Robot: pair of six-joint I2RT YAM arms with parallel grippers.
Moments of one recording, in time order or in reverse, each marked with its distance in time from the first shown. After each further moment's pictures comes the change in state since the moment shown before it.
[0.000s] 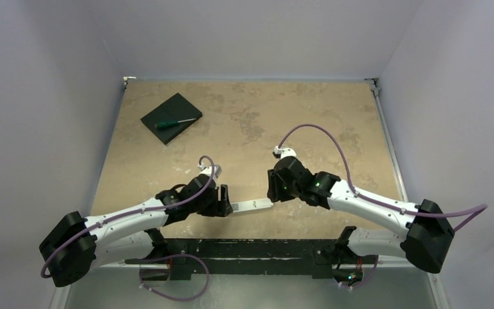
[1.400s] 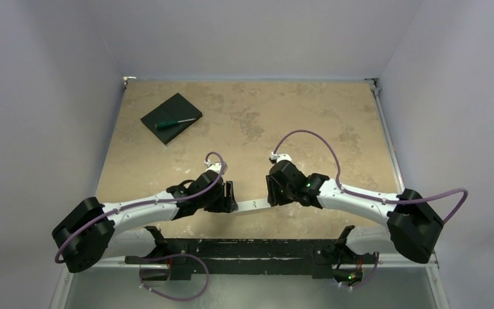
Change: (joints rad) left arm 0.002 0.160 0.039 0.114 0.008 -0.014; right arm -0.010 0.111 -0.057 0.086 -0.018 -0.013
